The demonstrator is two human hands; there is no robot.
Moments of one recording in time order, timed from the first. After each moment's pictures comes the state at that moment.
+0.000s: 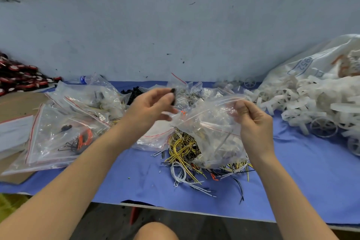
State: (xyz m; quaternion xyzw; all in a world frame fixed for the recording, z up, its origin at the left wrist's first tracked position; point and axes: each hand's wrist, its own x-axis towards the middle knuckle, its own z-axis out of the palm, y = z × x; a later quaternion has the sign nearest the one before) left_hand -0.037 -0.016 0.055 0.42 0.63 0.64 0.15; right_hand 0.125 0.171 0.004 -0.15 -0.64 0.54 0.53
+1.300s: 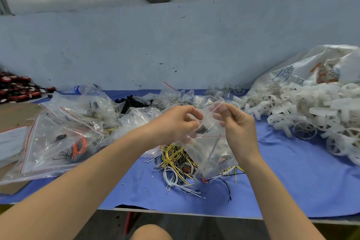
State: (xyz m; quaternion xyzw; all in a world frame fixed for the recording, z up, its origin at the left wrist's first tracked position) left_hand 0.024 0.029 0.076 0.48 0.74 0.41 0.22; right_hand 0.139 0.162 0.021 -0.15 -0.67 0.54 0.49
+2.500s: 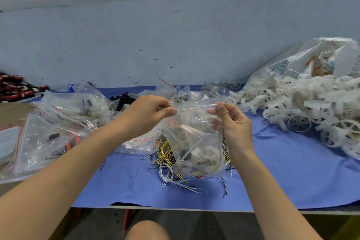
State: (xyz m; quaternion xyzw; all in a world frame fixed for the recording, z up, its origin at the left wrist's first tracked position) left_hand -0.016 0.004 0.083 0.55 0.79 0.27 -0.04; right_hand 0.140 0.164 0.009 -0.15 -0.52 0.69 0.48
